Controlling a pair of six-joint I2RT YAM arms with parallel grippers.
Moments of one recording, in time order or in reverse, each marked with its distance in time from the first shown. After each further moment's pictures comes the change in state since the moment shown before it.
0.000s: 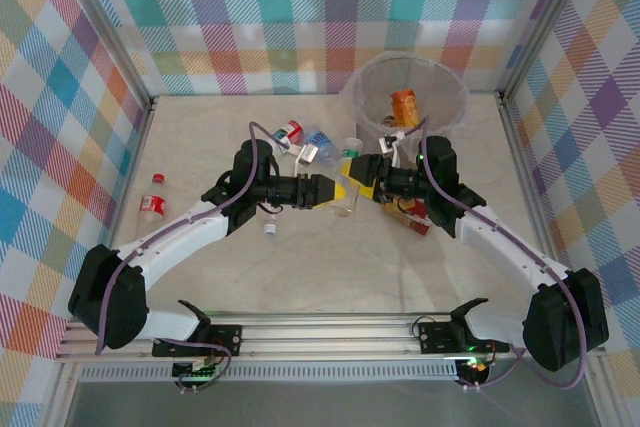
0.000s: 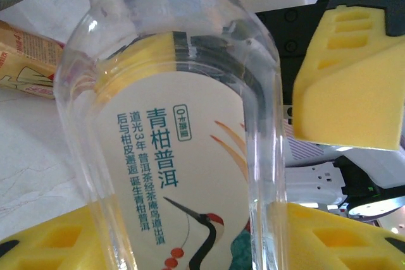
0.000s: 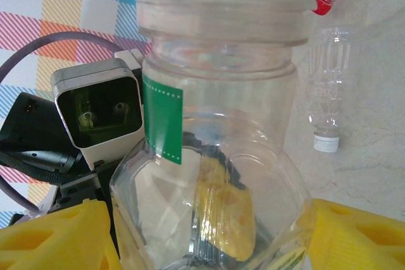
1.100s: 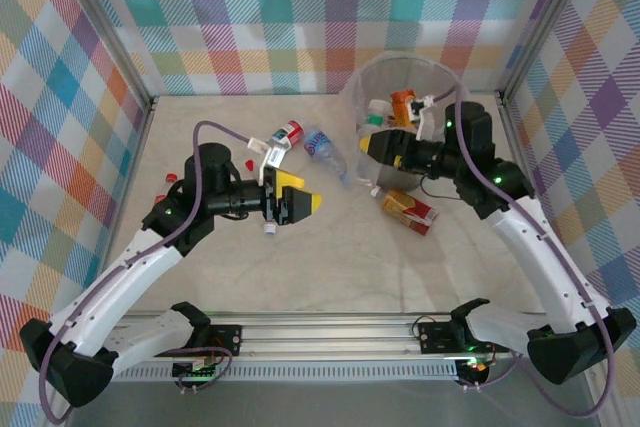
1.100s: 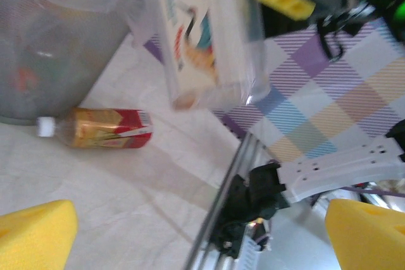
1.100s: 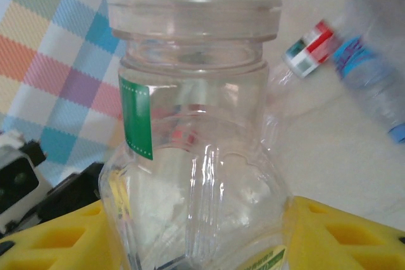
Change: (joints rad) left arm 0.003 -0.358 0.116 -0.495 -0.263 0.487; right arm -0.034 -0.061 0.515 -0.704 0.319 -0.438
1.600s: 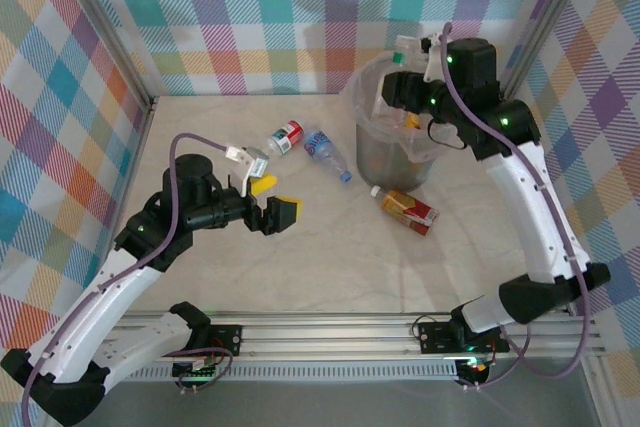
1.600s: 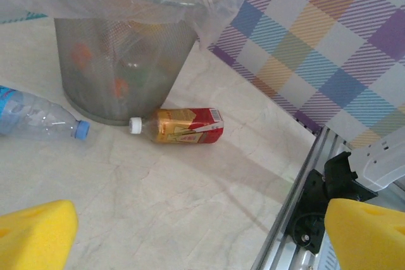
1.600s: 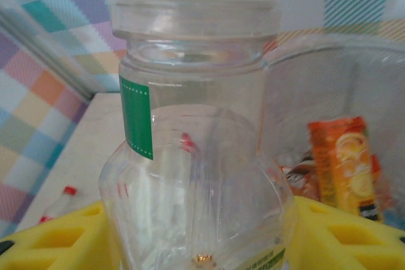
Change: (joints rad) left arm 0.000 -0.119 0.029 -0.196 -0.220 0.192; right arm -0.032 0.341 0.581 -0.269 0.441 -0.307
